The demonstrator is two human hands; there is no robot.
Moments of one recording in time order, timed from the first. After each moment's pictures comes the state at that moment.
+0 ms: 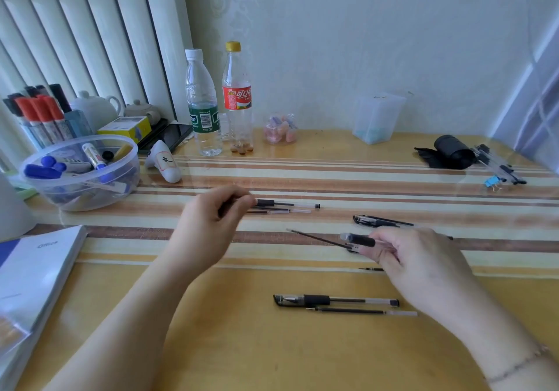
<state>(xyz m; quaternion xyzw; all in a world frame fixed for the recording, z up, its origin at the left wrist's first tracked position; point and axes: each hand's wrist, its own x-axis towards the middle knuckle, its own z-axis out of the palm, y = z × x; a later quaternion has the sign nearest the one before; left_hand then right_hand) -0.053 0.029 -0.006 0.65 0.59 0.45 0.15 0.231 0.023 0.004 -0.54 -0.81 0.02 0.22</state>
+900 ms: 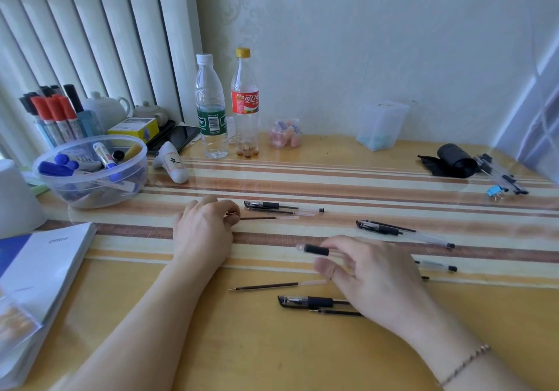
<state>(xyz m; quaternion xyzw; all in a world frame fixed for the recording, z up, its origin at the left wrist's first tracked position) -0.065 0.051 -0.034 0.60 0.74 0.31 -0.02 0.192 0.023 -0.016 -0.45 -0.85 0.02 0.25</state>
